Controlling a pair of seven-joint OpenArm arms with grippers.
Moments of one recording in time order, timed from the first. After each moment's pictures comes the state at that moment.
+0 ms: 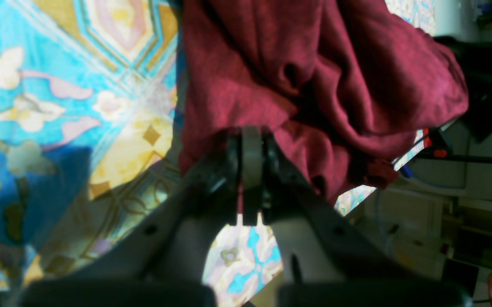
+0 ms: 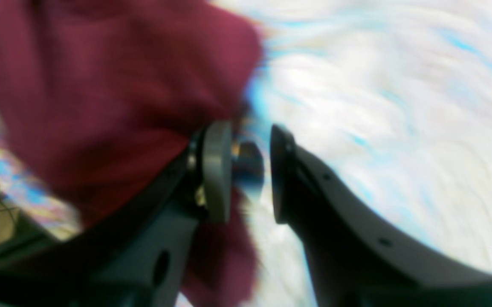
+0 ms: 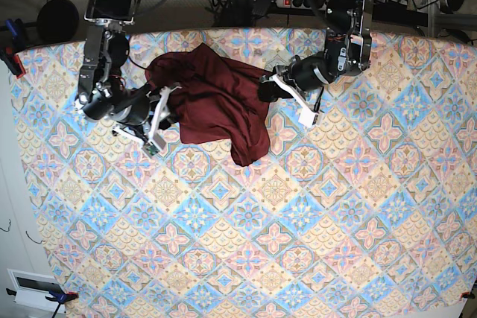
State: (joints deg) left arm 12.6 -5.0 2.5 95.5 -47.5 -10.4 53.9; right arm -0.2 7.0 6.9 98.7 26.5 40.9 -72.1
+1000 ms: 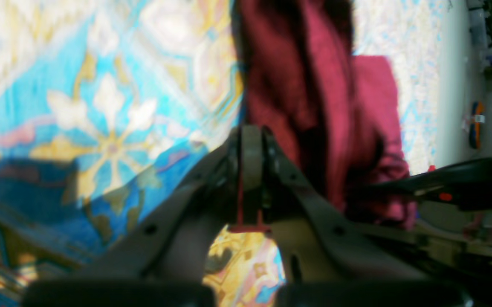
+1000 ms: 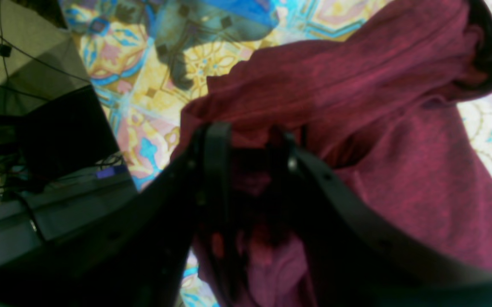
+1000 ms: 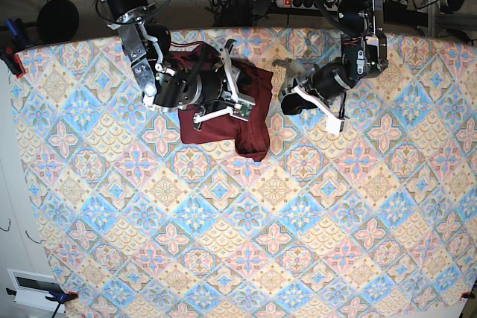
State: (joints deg) left arm 12.5 -5.1 -5.7 98.8 -47.2 -10.8 54.2; right arm 0.1 9.7 -22.3 105.5 26.5 40.9 -72.3
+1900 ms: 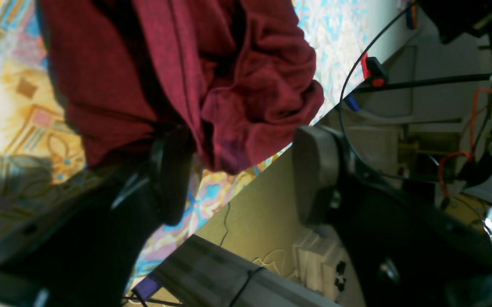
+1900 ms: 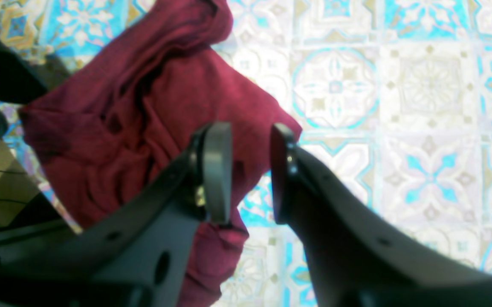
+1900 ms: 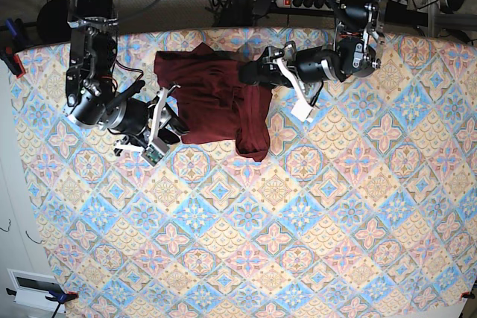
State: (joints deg) left arm 13.7 -11.7 4.9 103.3 -60.6 -11.1 66.0; right arm 0.0 15.3 3.0 107.8 36.6 40.9 -69.8
